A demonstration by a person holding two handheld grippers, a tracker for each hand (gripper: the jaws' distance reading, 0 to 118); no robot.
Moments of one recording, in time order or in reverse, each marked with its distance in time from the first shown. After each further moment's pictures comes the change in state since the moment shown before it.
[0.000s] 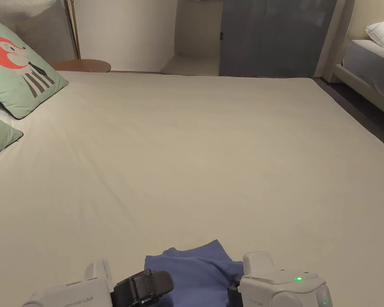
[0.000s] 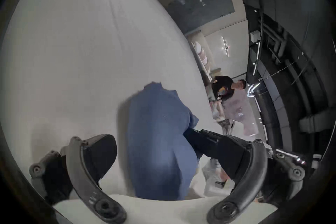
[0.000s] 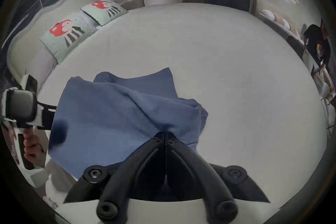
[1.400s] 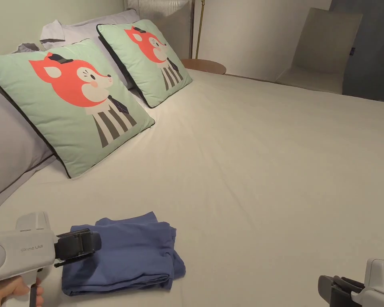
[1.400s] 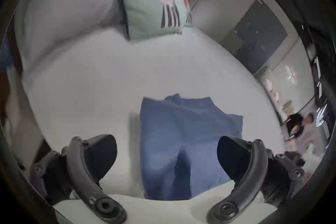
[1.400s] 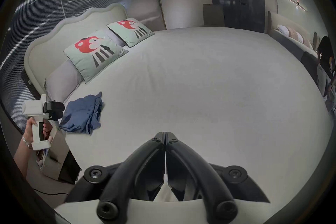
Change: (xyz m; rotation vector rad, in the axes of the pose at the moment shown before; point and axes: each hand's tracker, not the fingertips) left arm -0.087 0.082 0.288 0.479 0.780 -0.095; right arm -0.097 0.061 0.025 0.179 0.150 0.055
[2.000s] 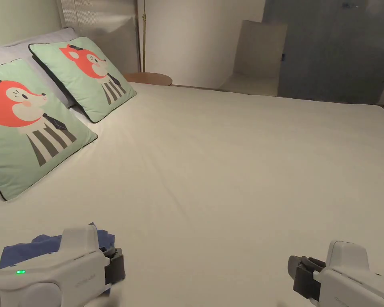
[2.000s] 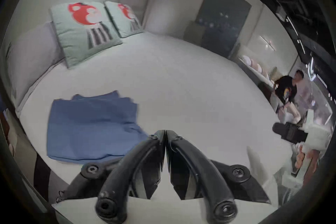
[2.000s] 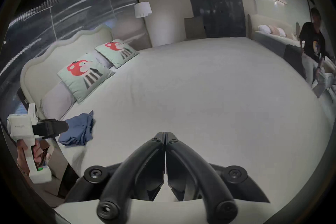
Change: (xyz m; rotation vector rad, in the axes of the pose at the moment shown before) left arm 0.205 -0.080 0.027 0.020 -0.185 -0.270; right arm 0.055 -0.021 0.066 0.169 -0.112 -0.106
